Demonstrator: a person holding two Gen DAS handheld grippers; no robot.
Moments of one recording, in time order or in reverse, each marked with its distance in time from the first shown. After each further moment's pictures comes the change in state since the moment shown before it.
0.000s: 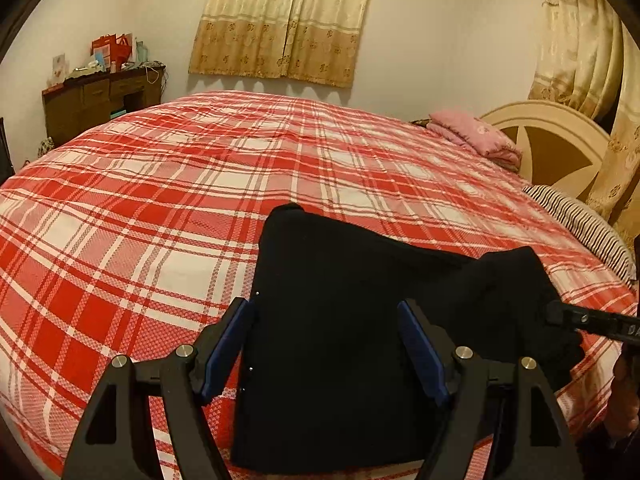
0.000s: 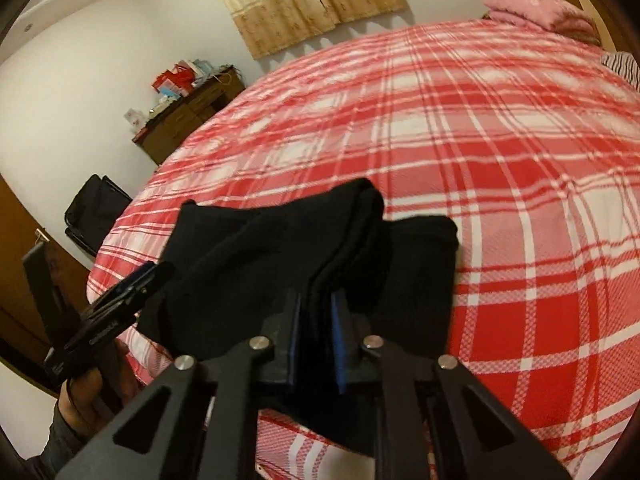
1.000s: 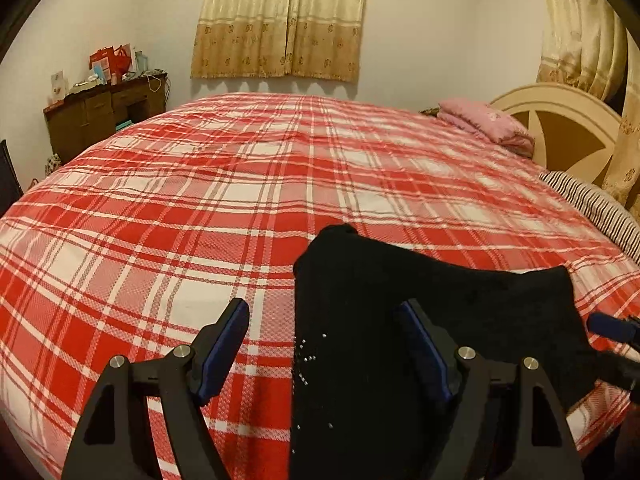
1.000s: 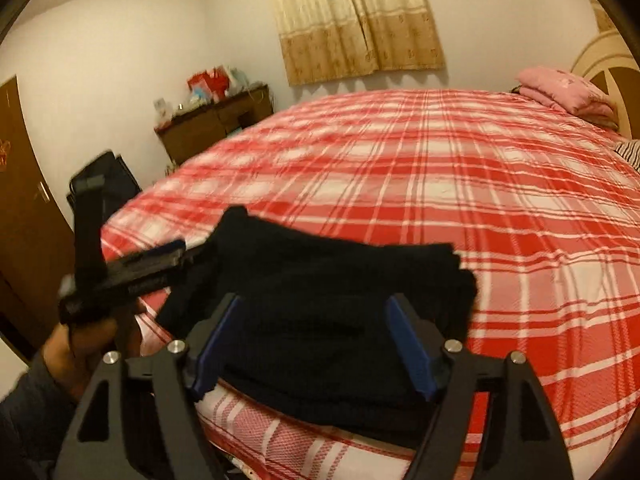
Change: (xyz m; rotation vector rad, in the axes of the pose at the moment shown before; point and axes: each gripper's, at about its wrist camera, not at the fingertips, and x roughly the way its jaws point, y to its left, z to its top) left arm 0.023 0.004 0.018 0.063 0.040 0.074; right arm -0.008 0.052 -0.010 -0.222 -0.117 -0.057
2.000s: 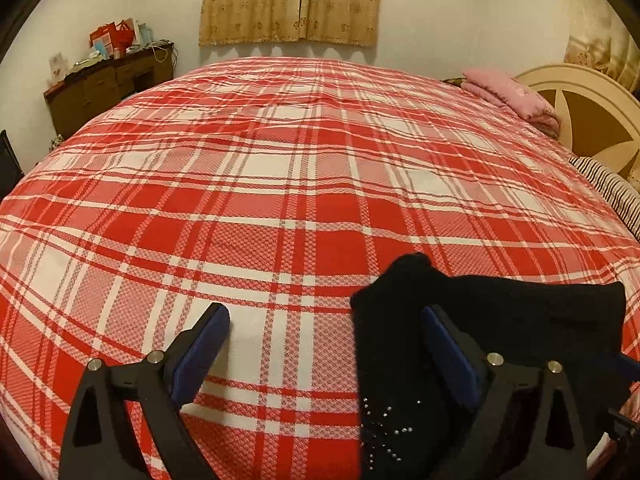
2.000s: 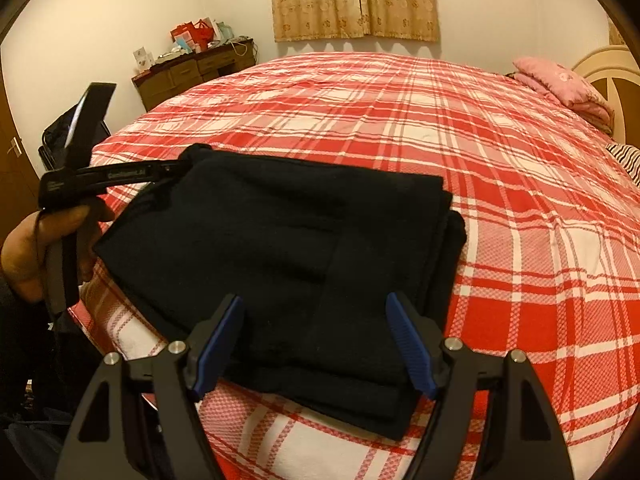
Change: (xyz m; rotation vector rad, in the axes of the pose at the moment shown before) left arm 0.053 0.034 0.017 -0.026 0.124 0.041; right arm 0.031 -0.021 -0.028 -0.067 0.142 -0.109
